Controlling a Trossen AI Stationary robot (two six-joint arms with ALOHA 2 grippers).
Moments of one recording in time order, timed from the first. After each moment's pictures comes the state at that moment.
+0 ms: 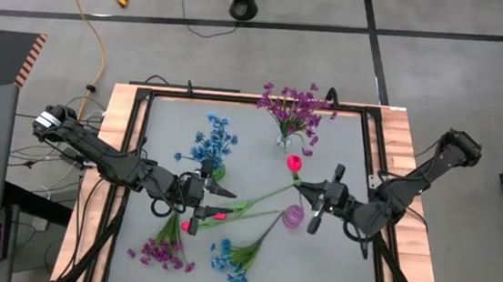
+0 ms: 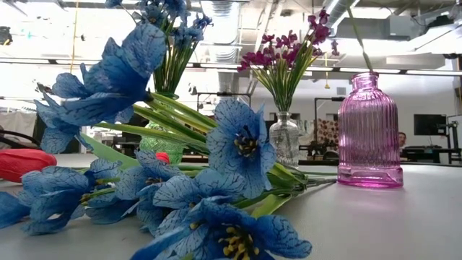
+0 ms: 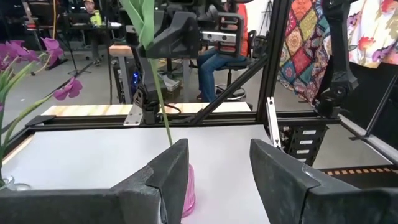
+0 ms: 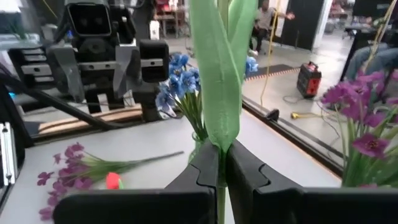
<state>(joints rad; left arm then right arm) -0.40 1.26 0.86 0.30 -0.32 -0.08 0.66 1.16 0.90 0.03 1.08 0.24</state>
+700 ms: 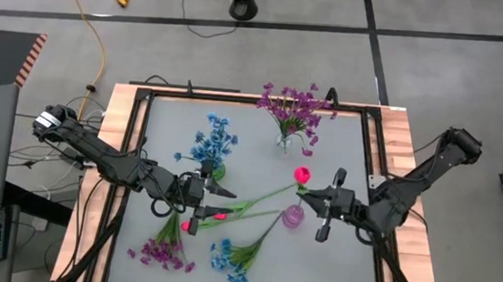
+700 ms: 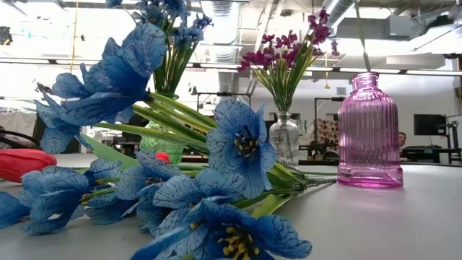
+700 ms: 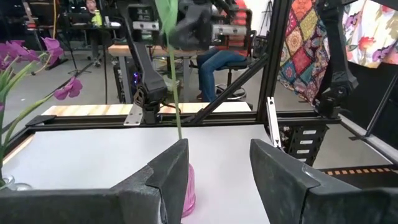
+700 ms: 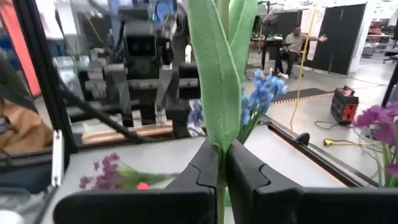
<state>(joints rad) -0.40 1.26 0.86 0.30 -0.32 -0.08 0.71 1.11 0.79 0.28 1.02 0.06</state>
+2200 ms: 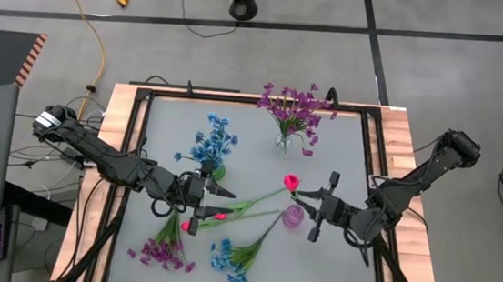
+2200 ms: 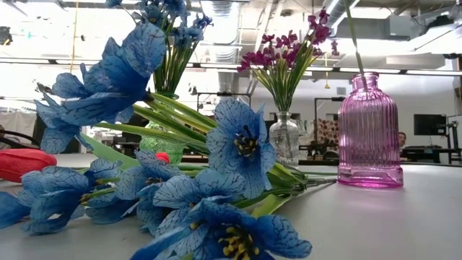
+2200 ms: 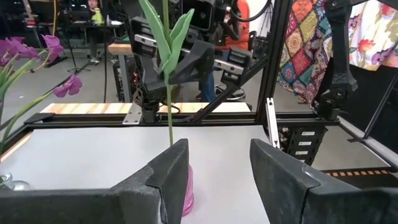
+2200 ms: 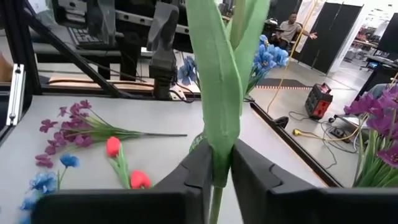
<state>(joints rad) -0.40 1.26 0.86 0.30 -0.32 -0.09 0.68 1.18 0.82 0.10 1.02 0.06</state>
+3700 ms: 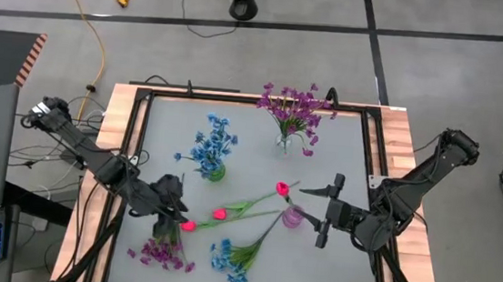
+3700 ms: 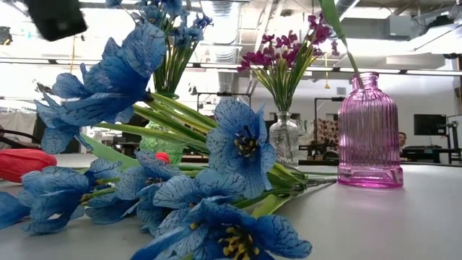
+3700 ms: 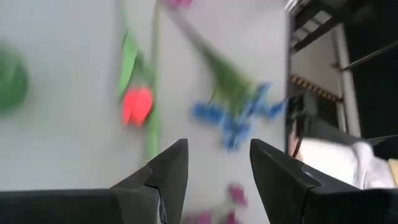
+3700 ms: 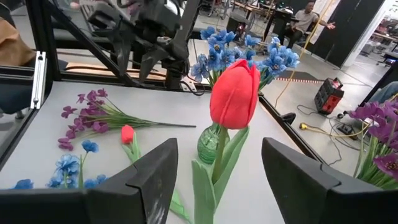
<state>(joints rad) -0.57 1.06 0.86 -0.57 -0.23 -0.89 0.75 1.18 0.97 -0.20 1.02 0.16</state>
